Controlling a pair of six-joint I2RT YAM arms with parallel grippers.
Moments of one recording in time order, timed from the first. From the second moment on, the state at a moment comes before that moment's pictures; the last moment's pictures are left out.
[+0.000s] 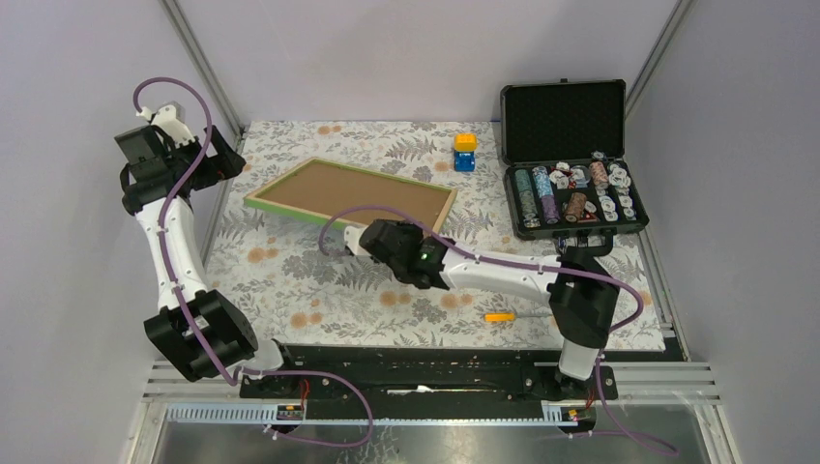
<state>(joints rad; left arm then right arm) 0.51 1.39 1.43 -0.59 0.49 -0.06 1.11 1.79 1.40 -0.41 0.65 -0.67</state>
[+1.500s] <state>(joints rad) 0.49 1.35 1.19 -0.66 0.57 0.16 1.33 1.88 1.38 -0.53 0.16 -0.36</state>
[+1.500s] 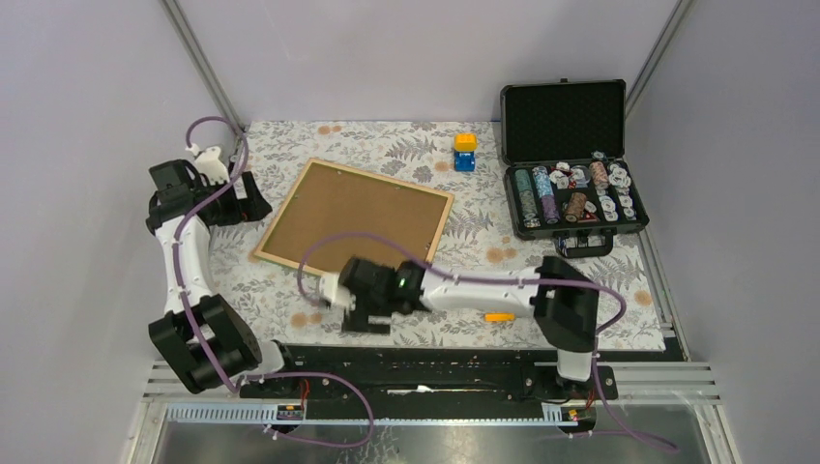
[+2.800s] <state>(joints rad) 0.33 1.27 0.75 -0.85 0.43 0.82 0.47 2.46 2.14 -0.68 -0.32 -0.26</state>
